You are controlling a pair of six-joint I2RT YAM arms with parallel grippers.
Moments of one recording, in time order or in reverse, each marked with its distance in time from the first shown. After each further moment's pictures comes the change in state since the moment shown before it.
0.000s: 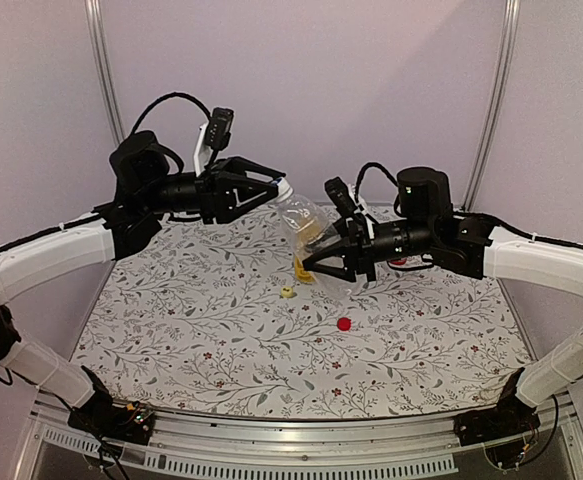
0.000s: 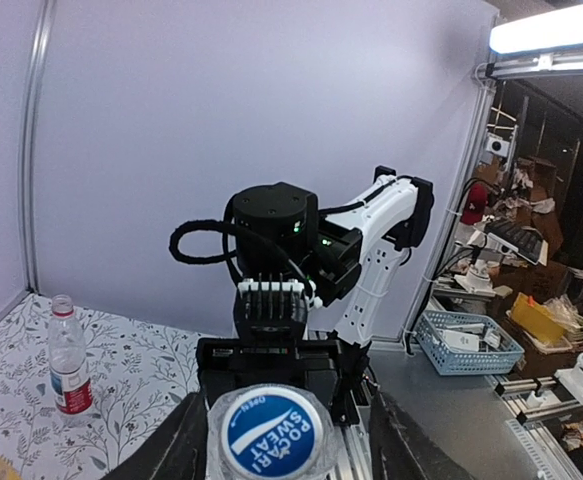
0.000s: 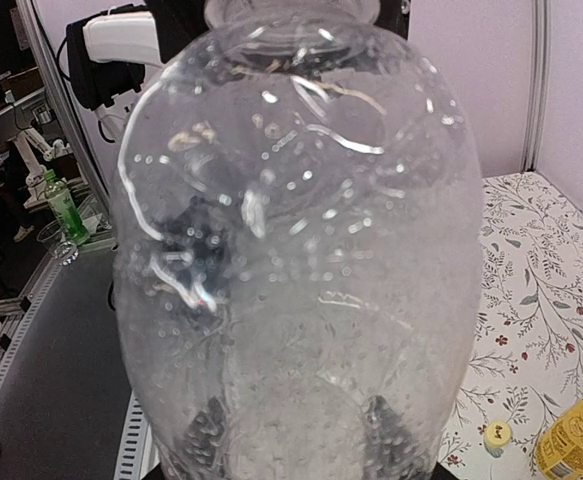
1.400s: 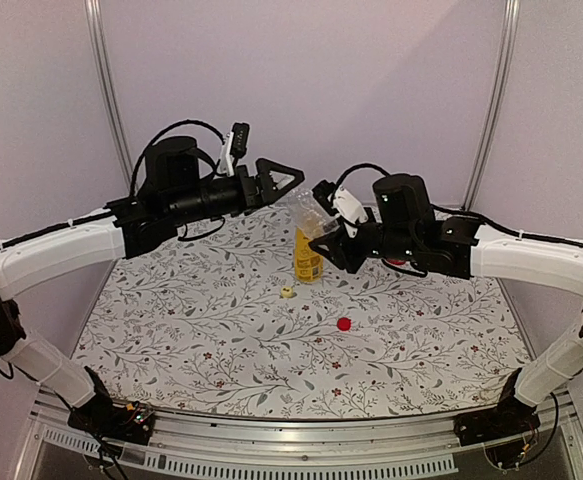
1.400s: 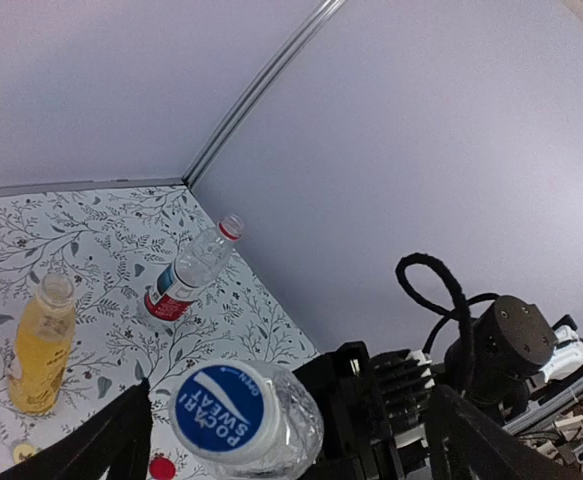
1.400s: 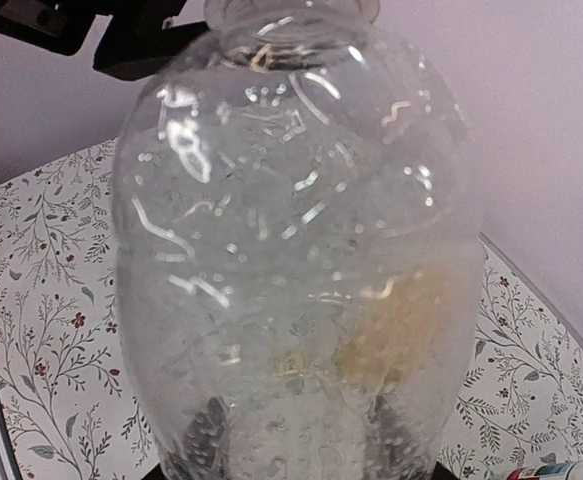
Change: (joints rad) left arm -0.101 0.081 0.116 -0.351 -0.671 -0.296; right arm 0.067 0.070 0.069 -0.128 0.735 -0.124
